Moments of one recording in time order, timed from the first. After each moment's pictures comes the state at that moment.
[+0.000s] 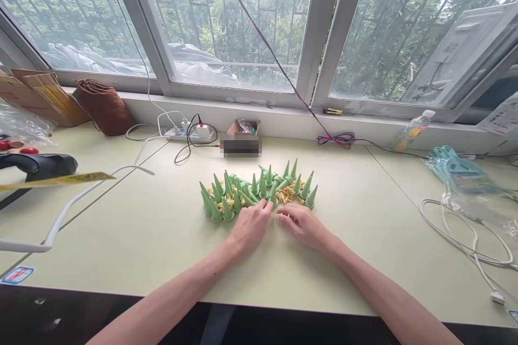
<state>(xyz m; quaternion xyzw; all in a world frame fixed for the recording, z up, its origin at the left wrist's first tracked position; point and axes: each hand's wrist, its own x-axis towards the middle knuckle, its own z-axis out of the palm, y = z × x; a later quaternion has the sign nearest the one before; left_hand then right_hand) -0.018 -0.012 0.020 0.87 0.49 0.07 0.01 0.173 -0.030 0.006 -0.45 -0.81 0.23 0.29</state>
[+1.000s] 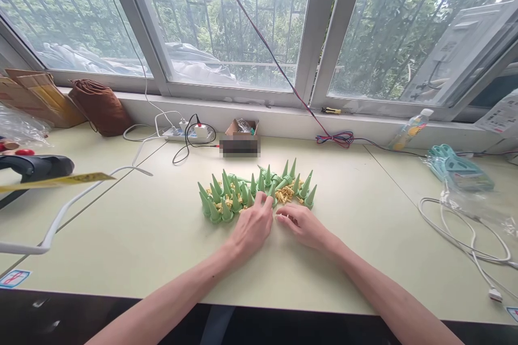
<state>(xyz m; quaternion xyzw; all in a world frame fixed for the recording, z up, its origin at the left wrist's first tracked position) -0.014 -0.016 0.016 0.86 0.49 0.16 0.01 0.172 -0.030 0.009 -0.44 -0.82 0.22 0.29</state>
